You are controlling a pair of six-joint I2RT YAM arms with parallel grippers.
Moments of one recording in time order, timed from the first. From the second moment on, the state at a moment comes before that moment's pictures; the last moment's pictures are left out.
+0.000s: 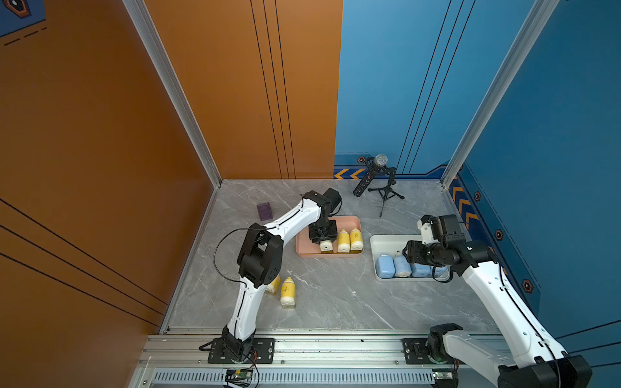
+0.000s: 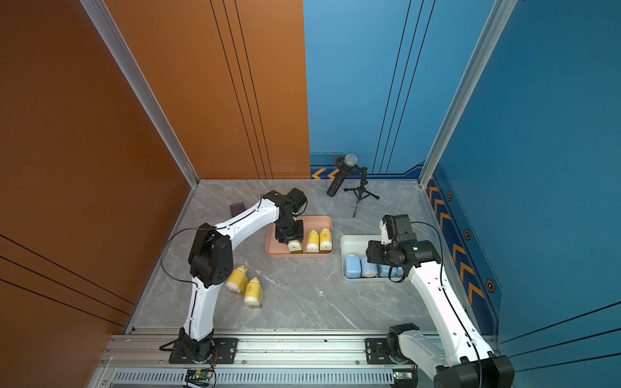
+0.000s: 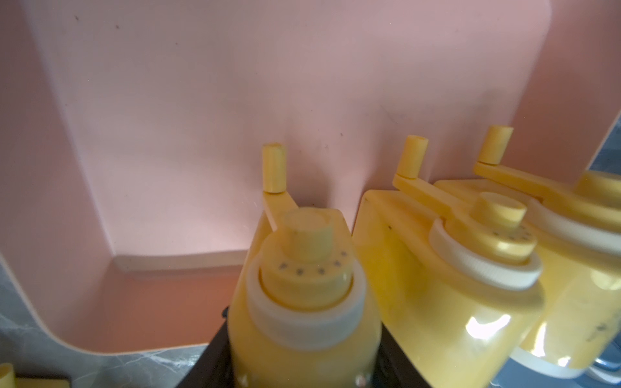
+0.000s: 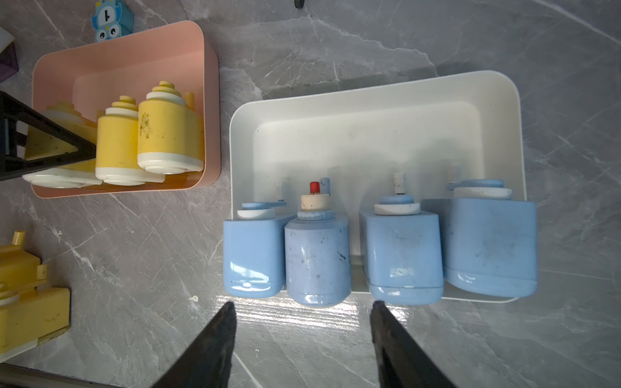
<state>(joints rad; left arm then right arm) -0.60 2.16 1.89 -1.16 0.11 -0.71 0.16 1.05 0.99 -0.97 -0.10 0.26</state>
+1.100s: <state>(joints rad) -0.63 2.22 1.96 -1.17 0.11 -0.72 0.16 1.05 0.99 -0.97 -0.11 0.26</state>
